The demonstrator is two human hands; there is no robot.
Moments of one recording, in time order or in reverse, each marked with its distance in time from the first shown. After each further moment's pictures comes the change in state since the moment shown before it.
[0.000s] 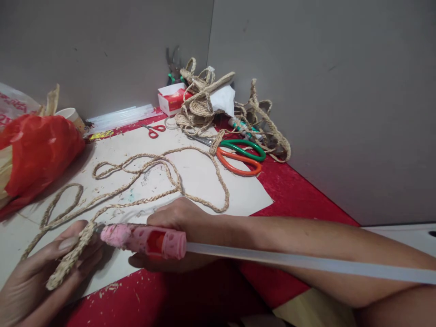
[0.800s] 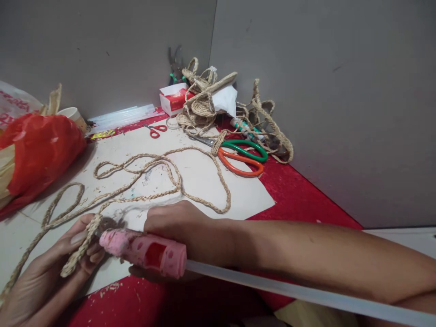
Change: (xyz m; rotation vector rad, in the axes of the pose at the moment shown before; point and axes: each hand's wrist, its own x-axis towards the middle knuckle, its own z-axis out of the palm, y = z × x) left_hand 0.000 -0.005 0.008 -0.029 -0.029 0.043; right_hand -0.004 -0.004 0.000 0.149 -0.001 0.010
